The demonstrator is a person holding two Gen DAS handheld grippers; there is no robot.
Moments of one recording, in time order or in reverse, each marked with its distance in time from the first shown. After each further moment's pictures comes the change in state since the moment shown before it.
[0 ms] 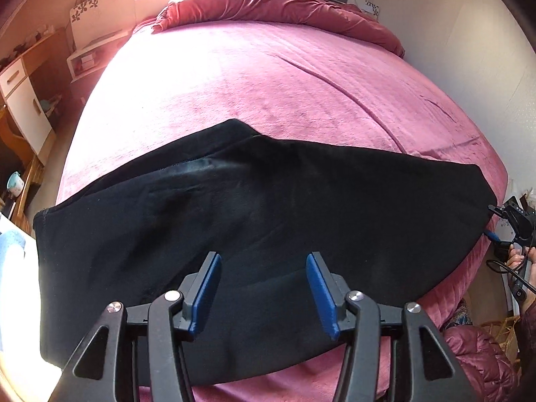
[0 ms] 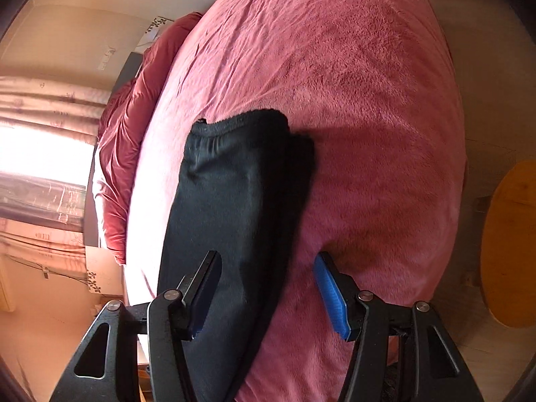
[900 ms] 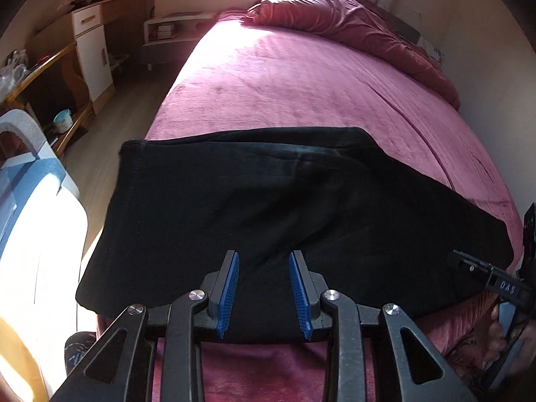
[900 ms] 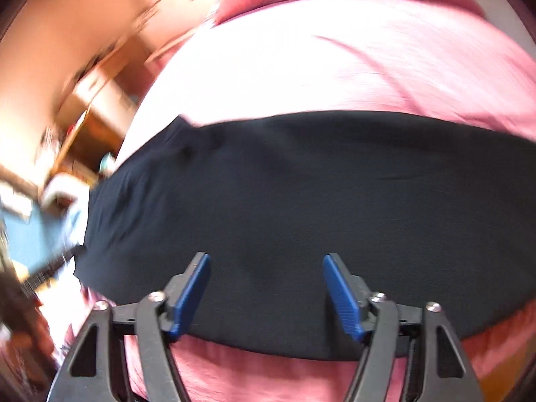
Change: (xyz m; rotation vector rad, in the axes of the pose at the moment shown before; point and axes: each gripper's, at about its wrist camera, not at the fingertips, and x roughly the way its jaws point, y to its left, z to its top) left arm -0.039 0.103 -0.052 -0.263 -0.046 0.105; right arm 0.109 0.250 -0.334 -0.996 0.419 -0.071
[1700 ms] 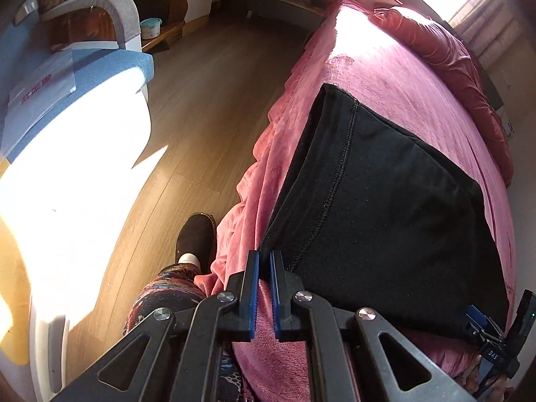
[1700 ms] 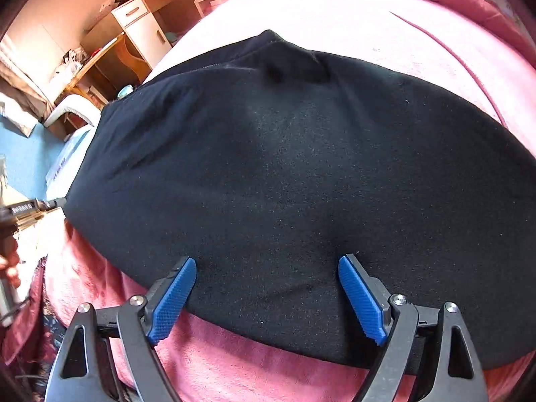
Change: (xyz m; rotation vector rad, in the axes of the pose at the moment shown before) left arm 0.000 0.184 -0.043 -0.429 0.102 0.085; right arm 0.079 0.094 -0.026 -0.357 0.154 -0.023
